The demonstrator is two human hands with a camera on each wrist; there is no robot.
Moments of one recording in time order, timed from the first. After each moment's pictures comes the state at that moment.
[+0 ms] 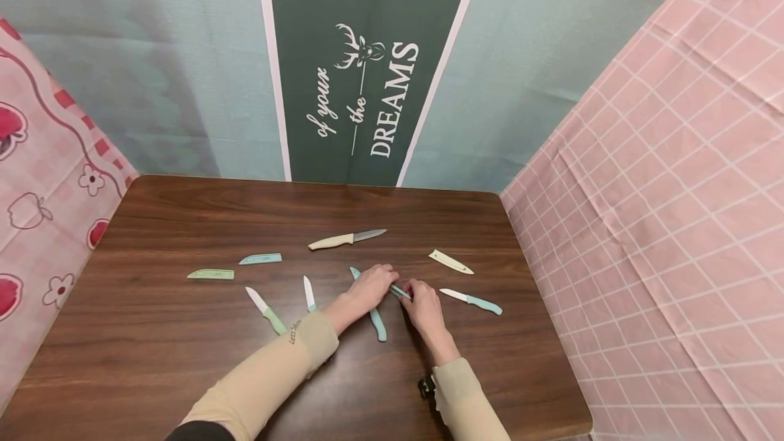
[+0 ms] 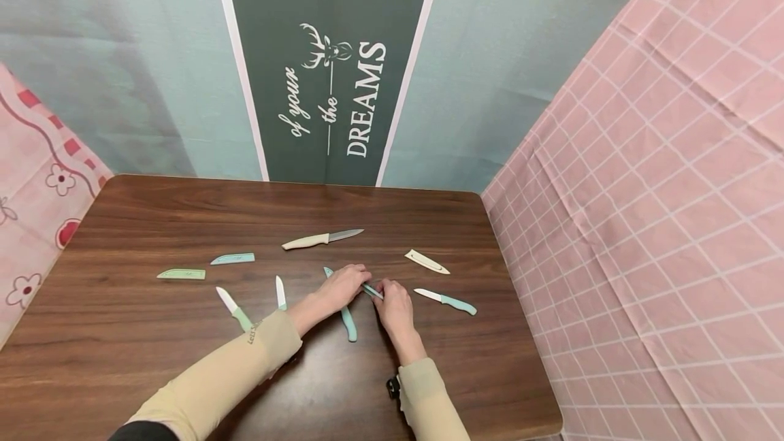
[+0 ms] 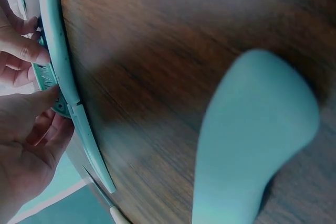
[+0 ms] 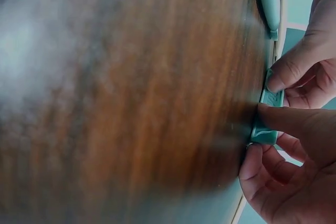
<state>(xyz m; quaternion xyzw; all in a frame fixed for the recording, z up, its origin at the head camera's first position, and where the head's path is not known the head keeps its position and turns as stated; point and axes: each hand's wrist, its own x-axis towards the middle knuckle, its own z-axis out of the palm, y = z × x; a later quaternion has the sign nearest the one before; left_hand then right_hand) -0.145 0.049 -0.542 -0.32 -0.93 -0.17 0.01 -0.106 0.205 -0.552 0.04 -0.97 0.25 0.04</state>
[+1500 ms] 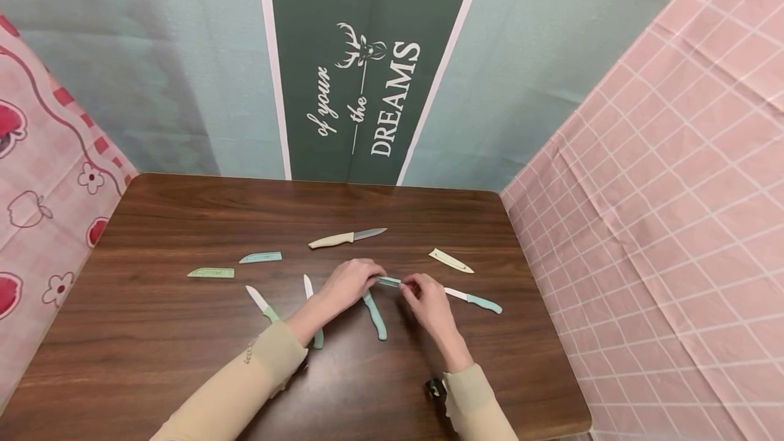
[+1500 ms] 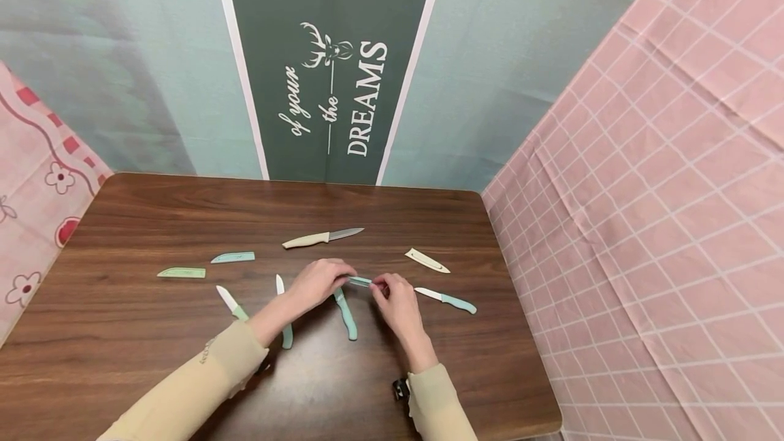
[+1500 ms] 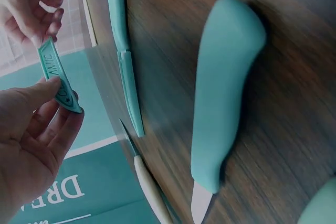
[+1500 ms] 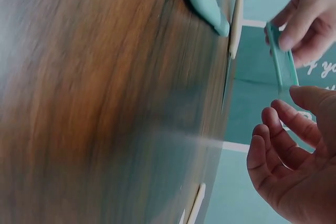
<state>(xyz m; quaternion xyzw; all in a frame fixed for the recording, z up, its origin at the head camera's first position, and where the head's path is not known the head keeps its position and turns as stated) -0.133 -0.001 -0.506 -0.29 -0.91 -0.29 0.04 -0.099 0.208 -0.517 0.08 -0.95 0.30 0.07</state>
